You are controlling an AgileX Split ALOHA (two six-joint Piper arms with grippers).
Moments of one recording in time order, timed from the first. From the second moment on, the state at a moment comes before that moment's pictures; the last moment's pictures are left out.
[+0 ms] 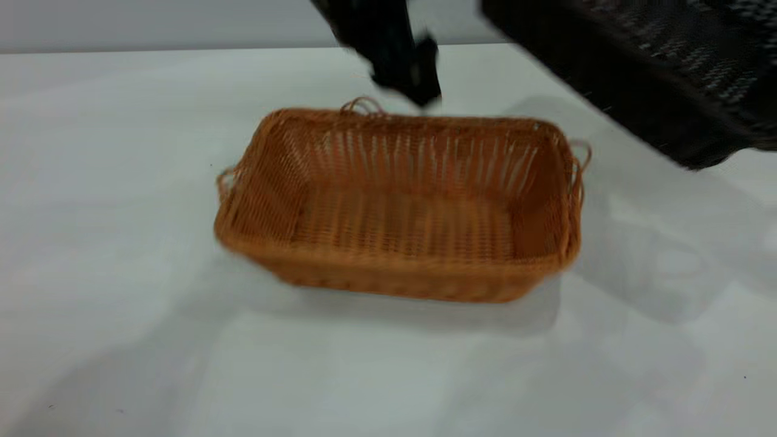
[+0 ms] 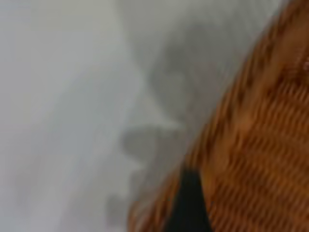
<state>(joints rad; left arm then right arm) -0.51 2.23 -1.64 -0.46 0.45 0.90 -0.45 1.81 -0.81 1.20 0.94 -0.87</state>
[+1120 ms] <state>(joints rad) -0.24 2.06 -1.64 -0.45 0.52 0.72 0.15 2.07 -1.13 0.90 0.81 -0.55</state>
